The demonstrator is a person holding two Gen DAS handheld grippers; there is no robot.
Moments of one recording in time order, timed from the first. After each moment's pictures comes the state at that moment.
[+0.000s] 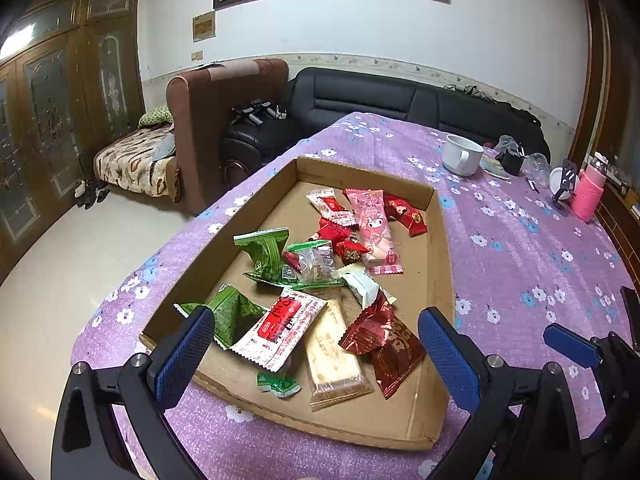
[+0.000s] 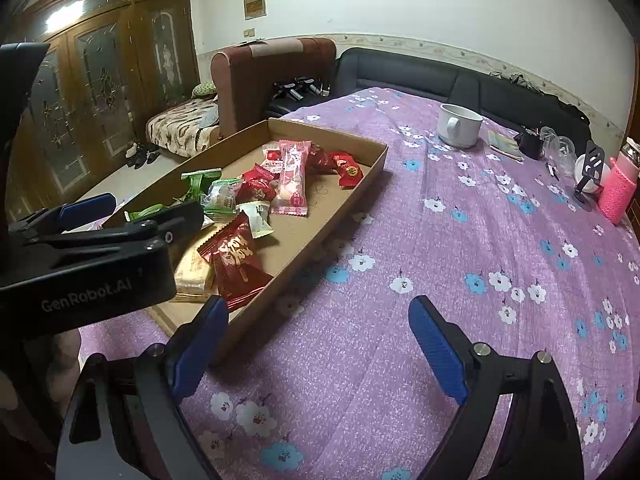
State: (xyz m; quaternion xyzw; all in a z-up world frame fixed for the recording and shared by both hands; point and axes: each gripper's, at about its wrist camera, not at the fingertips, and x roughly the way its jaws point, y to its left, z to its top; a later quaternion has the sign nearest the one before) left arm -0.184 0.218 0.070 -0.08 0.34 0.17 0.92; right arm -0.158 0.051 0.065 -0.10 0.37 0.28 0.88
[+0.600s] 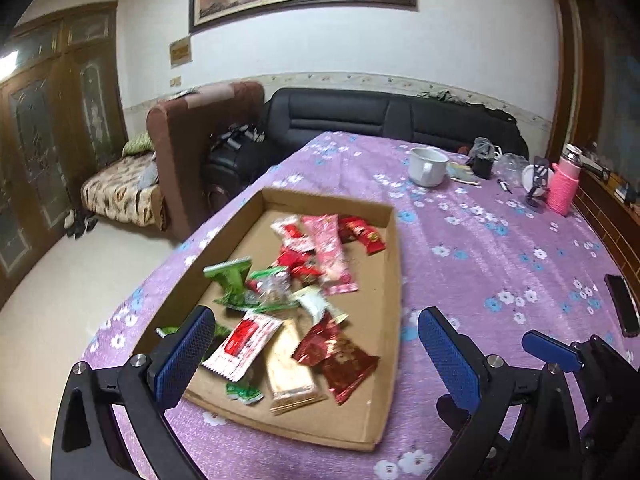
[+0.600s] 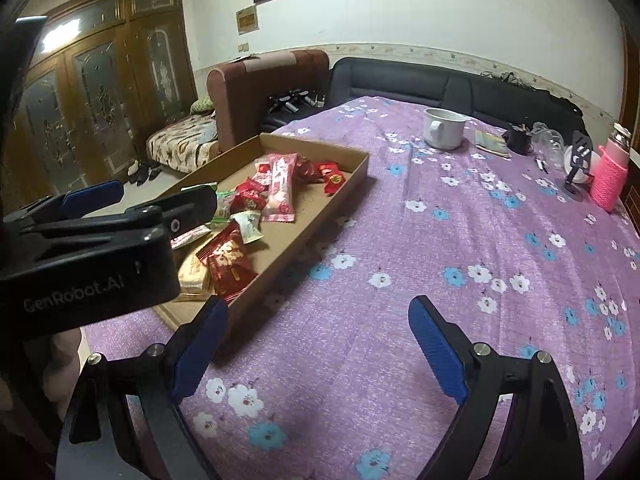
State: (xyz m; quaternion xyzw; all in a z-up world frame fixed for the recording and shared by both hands) left arm -0.185 0.178 0.097 -0.04 0.31 0.13 0.94; right arm -0.165 0.019 0.077 -0.07 0.35 0.28 0.89
